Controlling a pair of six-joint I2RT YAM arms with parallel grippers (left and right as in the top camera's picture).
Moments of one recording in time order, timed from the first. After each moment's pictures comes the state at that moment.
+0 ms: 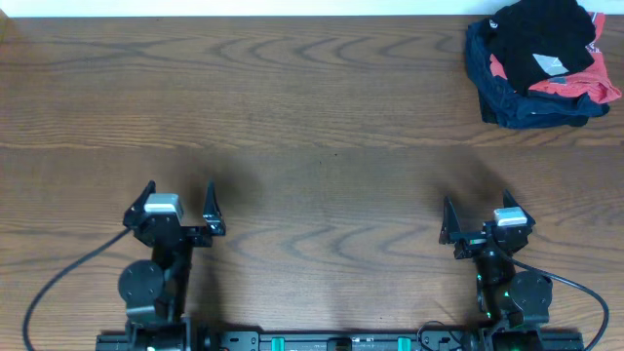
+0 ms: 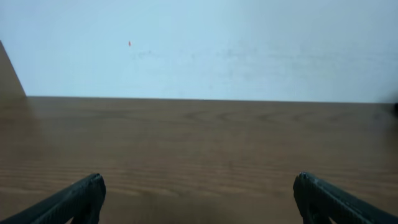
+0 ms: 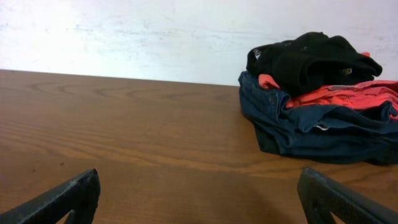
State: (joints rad) left arm 0.09 0.20 0.14 0.00 0.12 -0.04; right arm 0.06 0.01 0.01 -0.07 -0.05 -0.01
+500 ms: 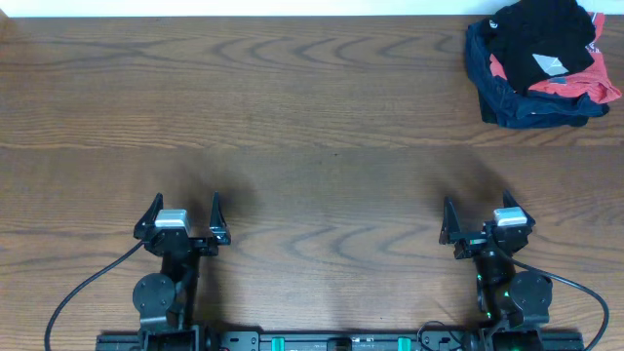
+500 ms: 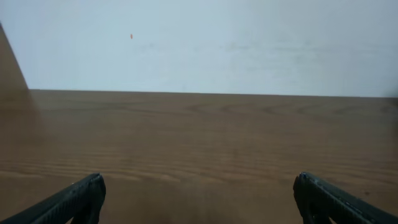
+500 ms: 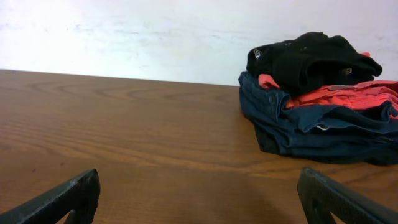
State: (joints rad) left arm 0.07 0.01 0.01 -0.06 0.09 -0.04; right arm 0.06 0.01 0.01 -0.07 -0.05 -0.01
